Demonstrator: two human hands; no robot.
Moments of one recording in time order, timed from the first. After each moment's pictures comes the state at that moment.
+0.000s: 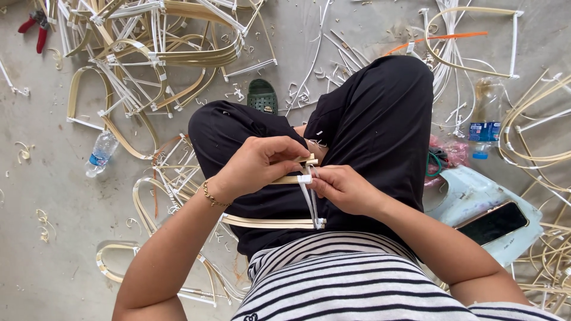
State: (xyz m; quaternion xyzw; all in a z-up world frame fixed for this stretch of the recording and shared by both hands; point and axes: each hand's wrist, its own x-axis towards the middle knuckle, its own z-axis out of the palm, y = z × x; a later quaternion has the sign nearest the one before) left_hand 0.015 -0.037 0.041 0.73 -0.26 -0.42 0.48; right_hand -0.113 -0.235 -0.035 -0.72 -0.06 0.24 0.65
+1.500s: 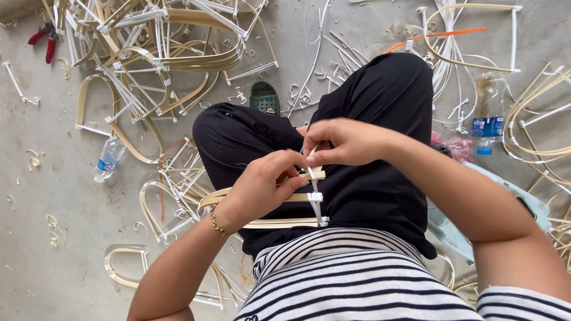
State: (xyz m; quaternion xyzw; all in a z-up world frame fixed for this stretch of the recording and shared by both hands) left_hand -0.020 -0.038 0.069 0.81 -0.27 -0.35 0.40; right_hand -0.030 -0.273 -0.030 -0.73 -0.19 0.30 0.58
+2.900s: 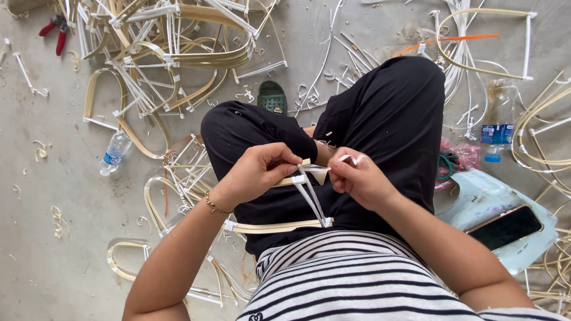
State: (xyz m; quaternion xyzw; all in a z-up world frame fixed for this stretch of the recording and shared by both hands) left_hand 0.003 -0.012 0.040 0.75 -0.14 -0.44 0.47; right_hand -0.125 -0.233 -0.090 -0.30 0.18 0.23 0.91
